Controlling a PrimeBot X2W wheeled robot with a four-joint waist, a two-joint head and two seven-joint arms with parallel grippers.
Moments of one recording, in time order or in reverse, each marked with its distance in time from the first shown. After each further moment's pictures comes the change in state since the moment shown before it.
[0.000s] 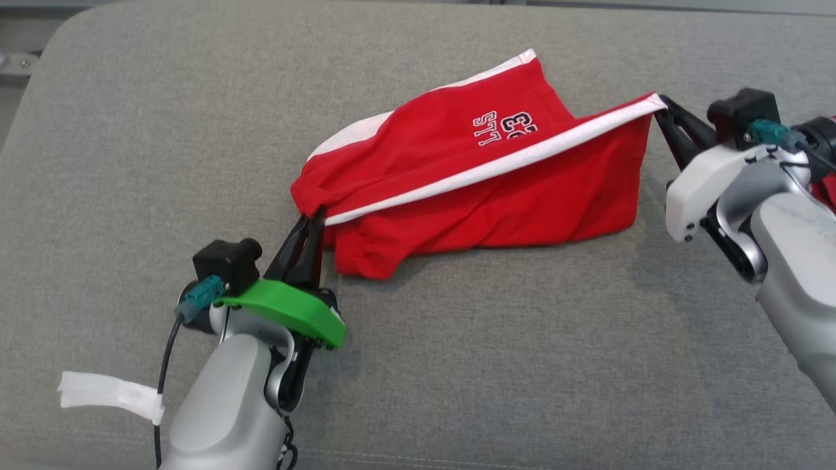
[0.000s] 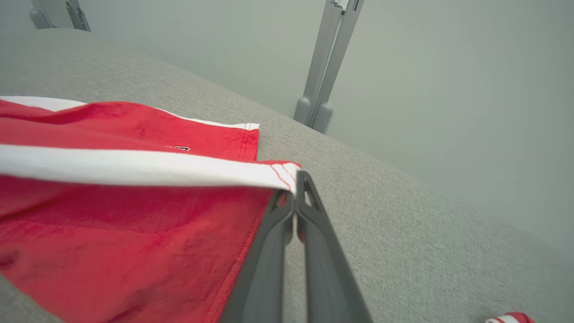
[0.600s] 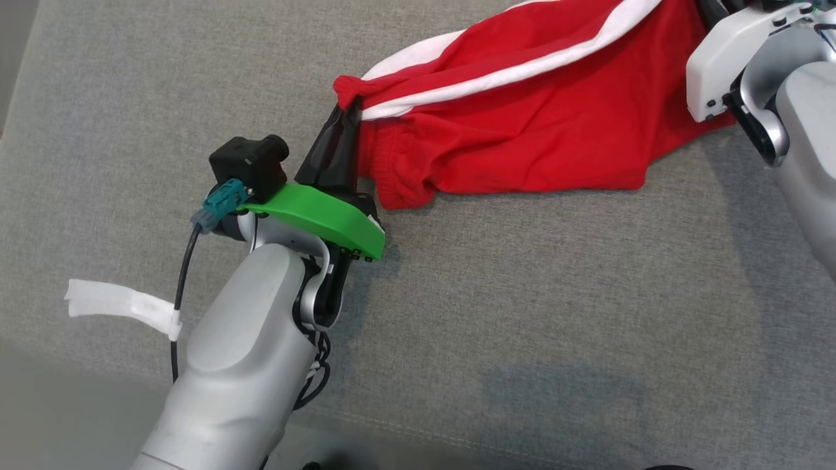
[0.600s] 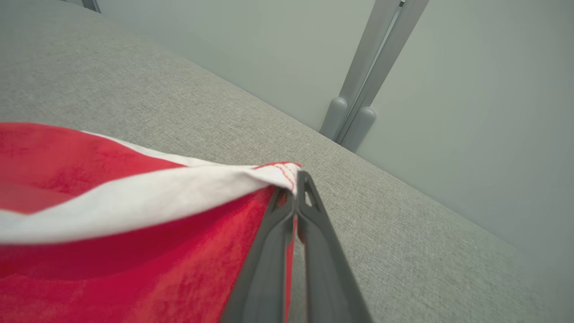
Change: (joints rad) left arm -0.255 0.000 -0.198 -0.060 -0.230 0.121 0.000; right arm -0.399 0.037 0.090 0.277 -0.036 0.000 -0.003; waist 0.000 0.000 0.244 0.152
